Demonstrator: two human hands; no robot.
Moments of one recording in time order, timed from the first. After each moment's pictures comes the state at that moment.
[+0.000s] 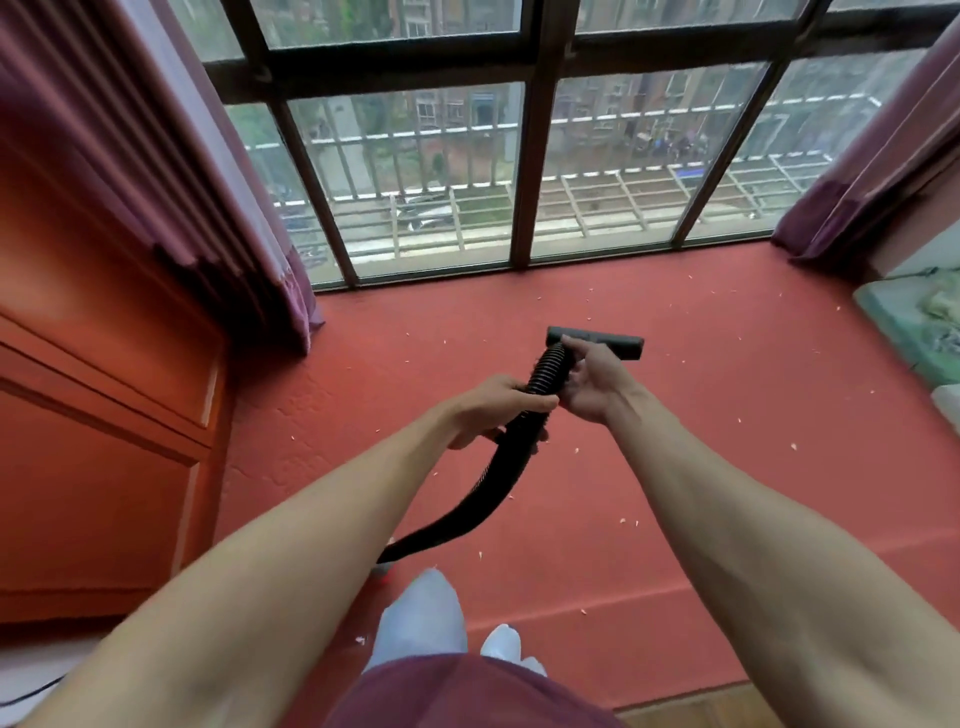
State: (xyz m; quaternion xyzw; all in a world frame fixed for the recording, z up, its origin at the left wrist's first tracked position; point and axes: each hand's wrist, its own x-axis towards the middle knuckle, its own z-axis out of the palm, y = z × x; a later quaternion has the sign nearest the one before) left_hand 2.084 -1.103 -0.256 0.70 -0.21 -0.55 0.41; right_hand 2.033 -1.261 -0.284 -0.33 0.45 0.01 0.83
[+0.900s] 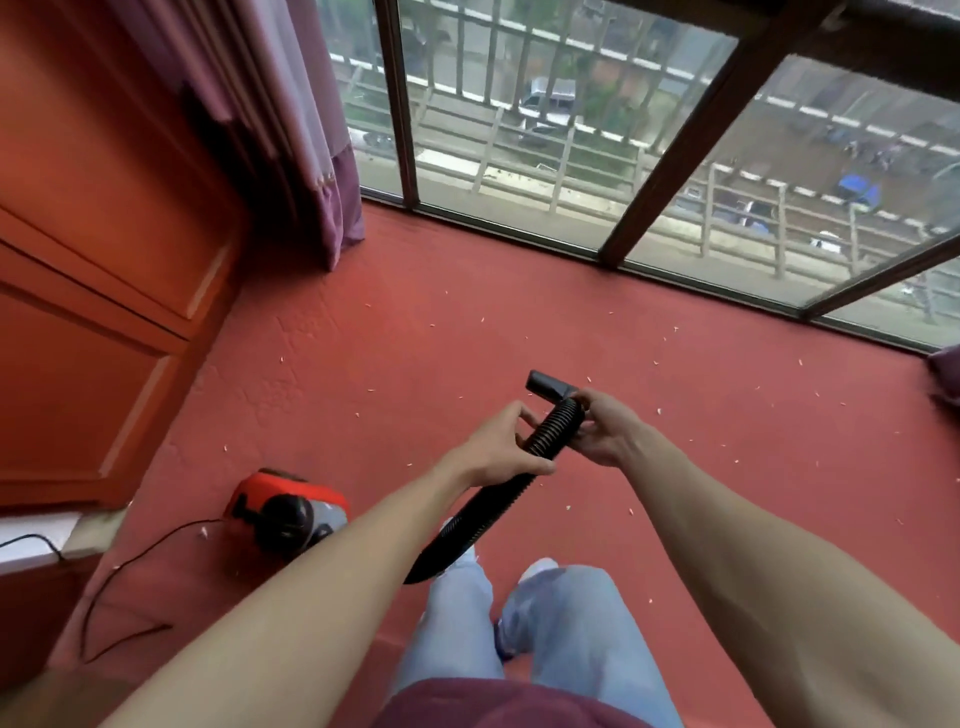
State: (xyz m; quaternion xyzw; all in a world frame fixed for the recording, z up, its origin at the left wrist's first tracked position) left_hand 2.265 -1.222 -0.399 0.76 -0.03 -0.46 0.47; right_hand 2.272 -1.399 -0.430 -0.45 0.54 0.23 0.67
